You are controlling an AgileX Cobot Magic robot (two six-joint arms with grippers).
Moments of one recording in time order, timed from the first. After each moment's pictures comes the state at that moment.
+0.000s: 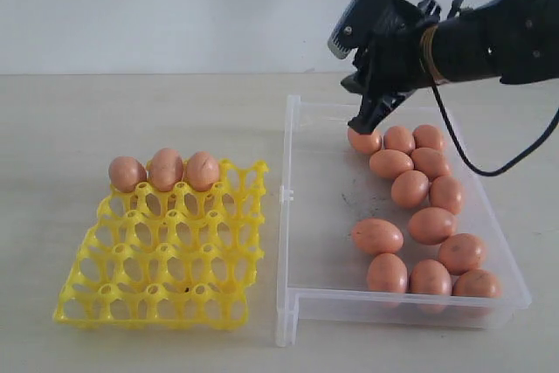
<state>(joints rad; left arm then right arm) -0.20 0.31 0.00 -0.55 -0.74 -0.06 0.33 1.75 -1.12 -1.73 -0.16 0.95</state>
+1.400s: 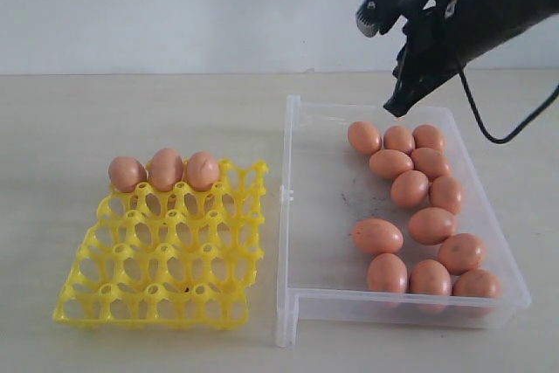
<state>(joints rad) -0.20 0.31 0.00 -0.55 -0.74 -0.06 0.30 1.77 -1.30 0.00 0.46 -0.71</state>
